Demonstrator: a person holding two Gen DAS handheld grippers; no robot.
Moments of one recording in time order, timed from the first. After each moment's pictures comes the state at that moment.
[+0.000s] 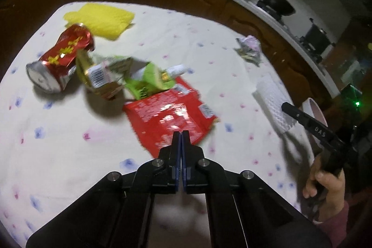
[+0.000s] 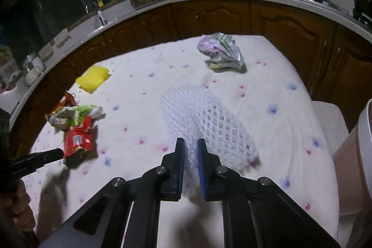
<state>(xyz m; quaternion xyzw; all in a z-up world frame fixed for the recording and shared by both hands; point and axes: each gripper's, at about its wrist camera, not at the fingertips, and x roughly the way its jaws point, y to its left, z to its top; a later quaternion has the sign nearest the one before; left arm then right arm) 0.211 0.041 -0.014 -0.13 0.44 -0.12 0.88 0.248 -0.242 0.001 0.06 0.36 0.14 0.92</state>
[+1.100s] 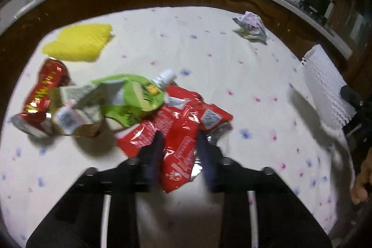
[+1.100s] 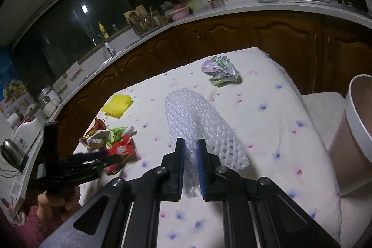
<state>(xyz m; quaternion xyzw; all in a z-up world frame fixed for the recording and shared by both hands) 0.251 0.008 -0.031 -0.01 0.46 -0.12 0.88 0.198 -0.265 0.033 0.15 0.31 0.16 0.92</state>
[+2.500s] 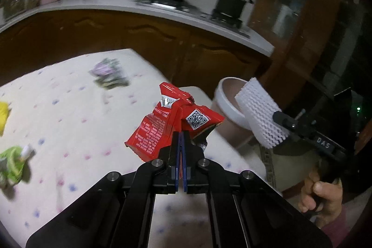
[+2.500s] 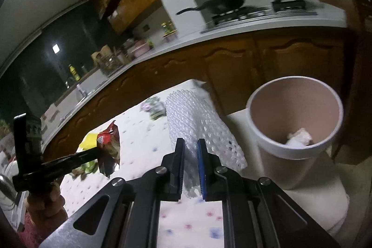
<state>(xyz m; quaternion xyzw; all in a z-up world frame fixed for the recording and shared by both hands) 0.211 -0.175 0.067 -0.01 0.37 -0.34 0.87 0.117 -0.407 0.056 0.21 0.24 0.04 0.95</state>
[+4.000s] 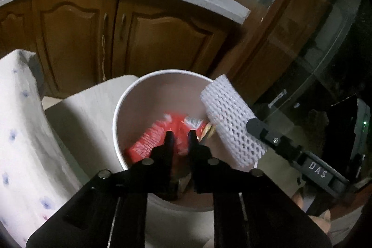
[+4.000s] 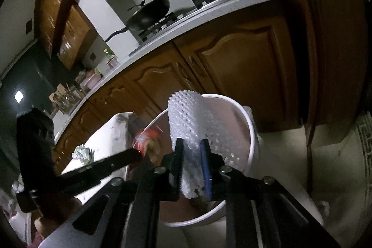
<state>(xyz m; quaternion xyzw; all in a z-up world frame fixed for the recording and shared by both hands) 0.290 -0.438 0.003 0.03 0.44 -0.43 0.79 0.150 -0.578 0.000 0.32 0.24 -0.08 0.91</state>
